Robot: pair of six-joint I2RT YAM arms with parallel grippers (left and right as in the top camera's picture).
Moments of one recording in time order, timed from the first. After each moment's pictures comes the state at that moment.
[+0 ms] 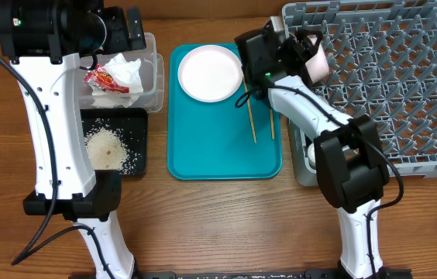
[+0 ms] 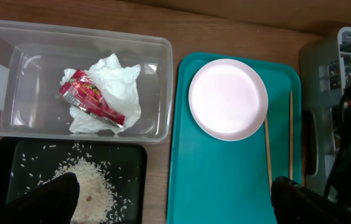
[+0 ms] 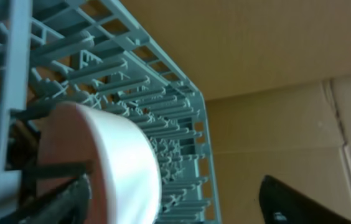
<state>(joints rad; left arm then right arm) -0.03 2.09 2.81 -1.69 0.08 -0.21 0.45 2.23 1.72 -0.28 1.23 -0.48</state>
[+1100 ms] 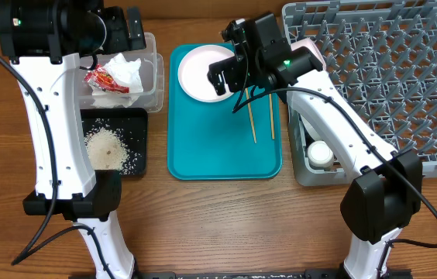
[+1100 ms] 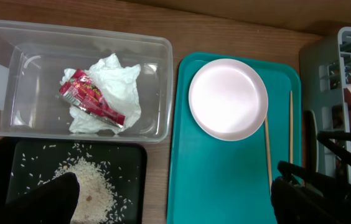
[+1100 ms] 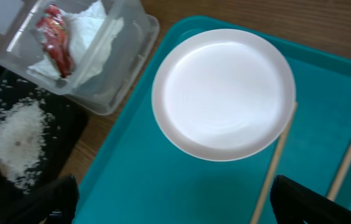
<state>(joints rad) -0.03 2.09 2.81 -1.69 0.08 -0.21 0.47 1.98 1.82 -0.72 -0.24 0.12</state>
